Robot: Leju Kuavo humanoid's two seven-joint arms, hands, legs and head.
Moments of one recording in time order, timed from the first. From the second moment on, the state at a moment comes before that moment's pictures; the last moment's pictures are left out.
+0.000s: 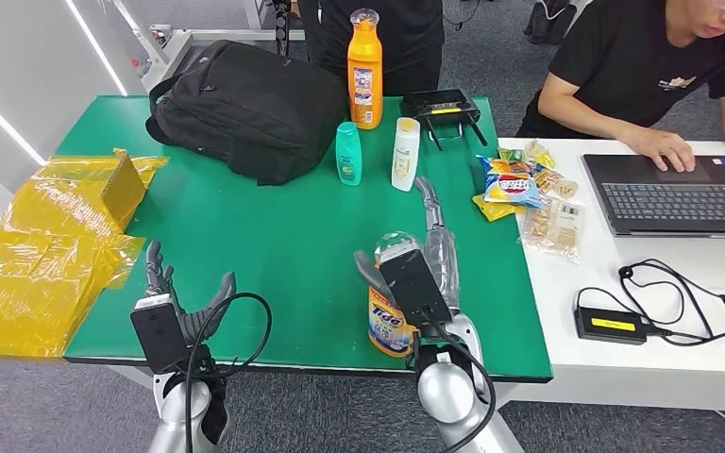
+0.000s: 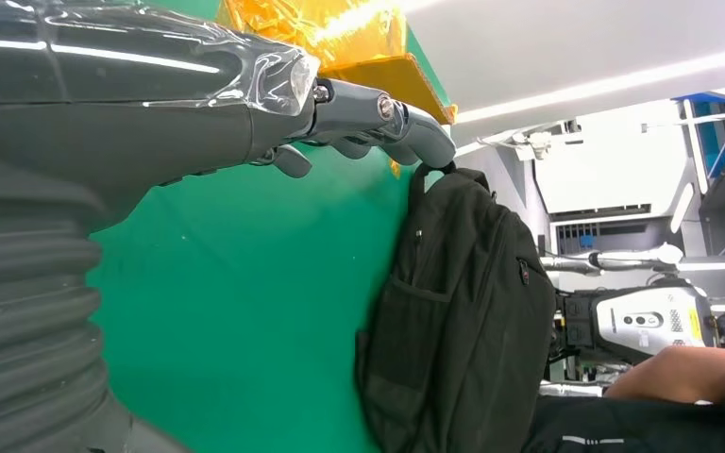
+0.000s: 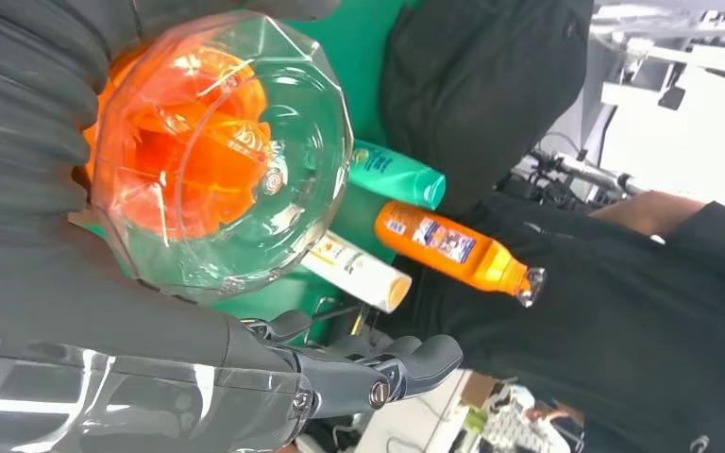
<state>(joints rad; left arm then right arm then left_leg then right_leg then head) -0.07 -0.24 -0.06 -1.40 -0.10 0.49 -0.51 -0.30 0.21 0.51 -1.42 0.52 -0.43 -0.07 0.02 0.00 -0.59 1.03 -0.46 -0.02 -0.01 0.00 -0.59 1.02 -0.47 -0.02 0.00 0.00</state>
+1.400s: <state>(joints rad) -0.04 -0.24 -0.07 -1.48 -0.24 0.49 -0.51 -0.32 0.23 0.50 -1.39 0.39 -0.32 -0.19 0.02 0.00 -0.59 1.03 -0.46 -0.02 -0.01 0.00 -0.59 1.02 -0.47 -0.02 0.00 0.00</state>
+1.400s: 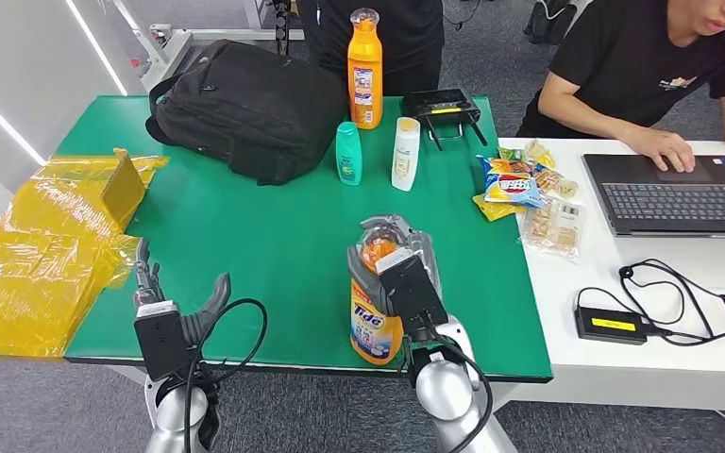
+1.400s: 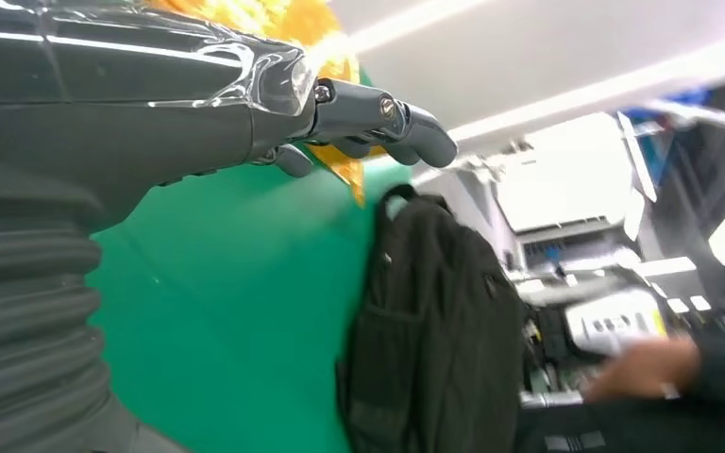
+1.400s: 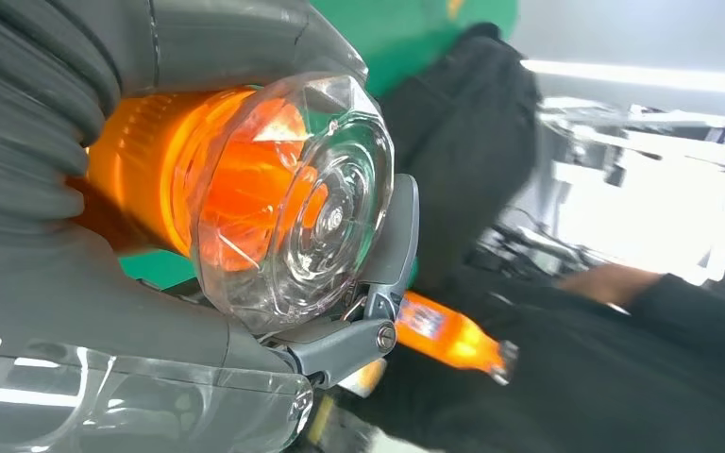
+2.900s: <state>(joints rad) -0.07 -0.15 -0.31 -1.54 -0.10 0.19 -0.48 -0.94 0.34 0.63 -0.99 -0.25 0.09 -0.26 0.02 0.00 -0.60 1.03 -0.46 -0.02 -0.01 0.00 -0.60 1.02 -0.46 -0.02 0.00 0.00</state>
